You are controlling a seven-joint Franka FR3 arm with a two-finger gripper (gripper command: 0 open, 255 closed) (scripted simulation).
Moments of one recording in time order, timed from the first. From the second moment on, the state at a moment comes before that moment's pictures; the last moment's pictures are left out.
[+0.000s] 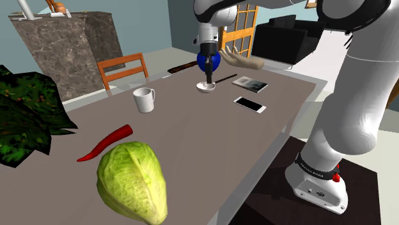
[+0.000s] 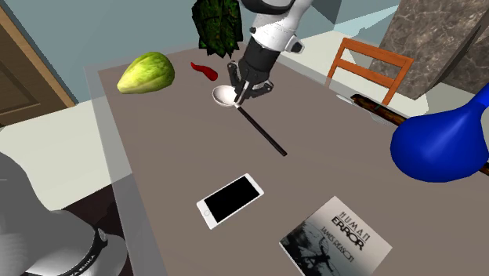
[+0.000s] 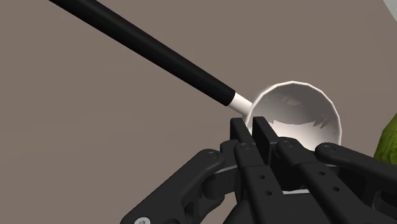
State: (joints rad) arm 0.18 0.12 -0.29 -1.79 0.27 1.58 -0.71
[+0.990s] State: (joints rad) arm 0.35 0.24 -0.15 -1.64 0.36 1.64 -0.41
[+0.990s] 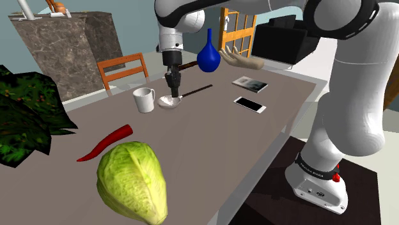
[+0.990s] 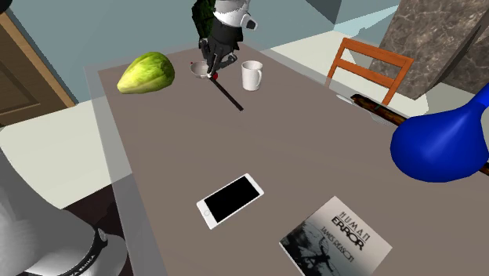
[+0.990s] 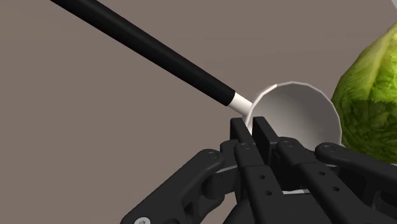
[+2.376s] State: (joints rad) arm 0.47 0.46 -0.07 -1.47 0.40 1.75 -0.25
